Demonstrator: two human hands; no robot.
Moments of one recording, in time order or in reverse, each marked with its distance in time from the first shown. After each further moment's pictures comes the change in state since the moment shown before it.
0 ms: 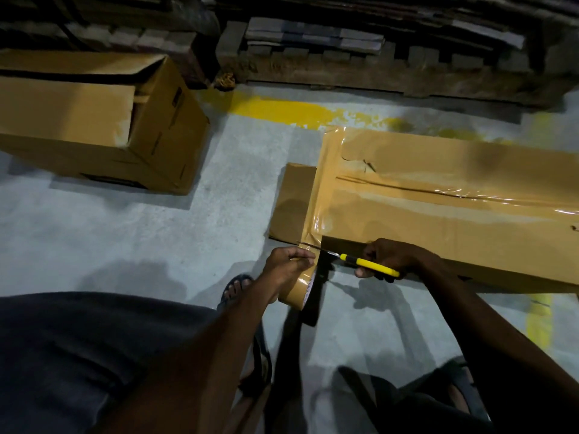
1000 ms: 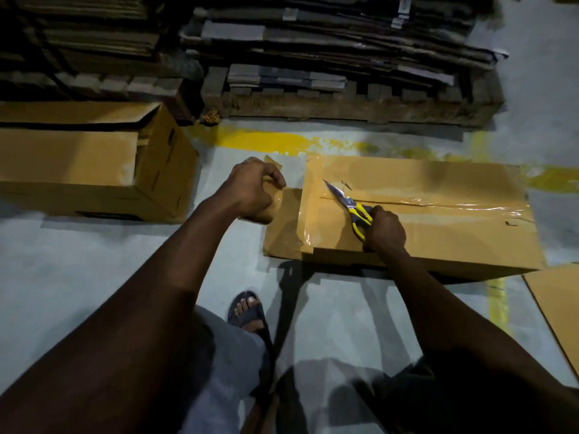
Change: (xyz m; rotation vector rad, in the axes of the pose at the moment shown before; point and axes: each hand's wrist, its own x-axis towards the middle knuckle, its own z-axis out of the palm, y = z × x) left_hand -0.056 0.225 -0.096 0.870 0.156 0.448; right_hand -0.010 -0.032 -0.013 -0.104 0.997 0.276
